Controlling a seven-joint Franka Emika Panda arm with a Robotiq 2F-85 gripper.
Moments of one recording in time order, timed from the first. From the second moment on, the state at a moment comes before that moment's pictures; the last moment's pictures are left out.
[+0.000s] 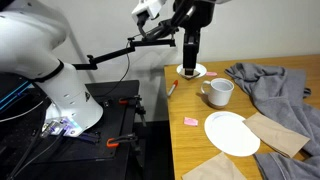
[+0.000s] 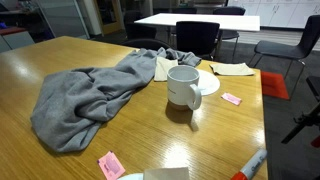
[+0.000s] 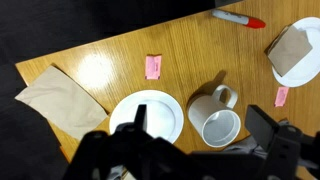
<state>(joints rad) -0.03 -0.38 -0.18 -2.58 0.18 2.25 -0.04</state>
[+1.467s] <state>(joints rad) -0.04 -0.30 -0.12 -2.51 0.15 2.26 0.01</state>
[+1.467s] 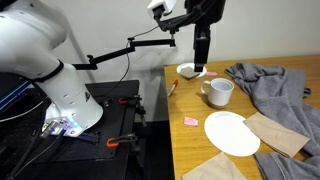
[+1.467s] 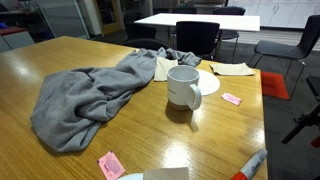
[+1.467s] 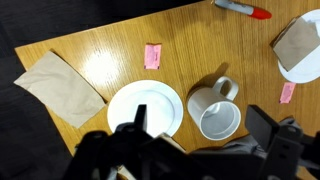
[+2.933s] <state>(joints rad) -0.04 0.17 -0.05 -2.21 0.07 2.30 0.00</state>
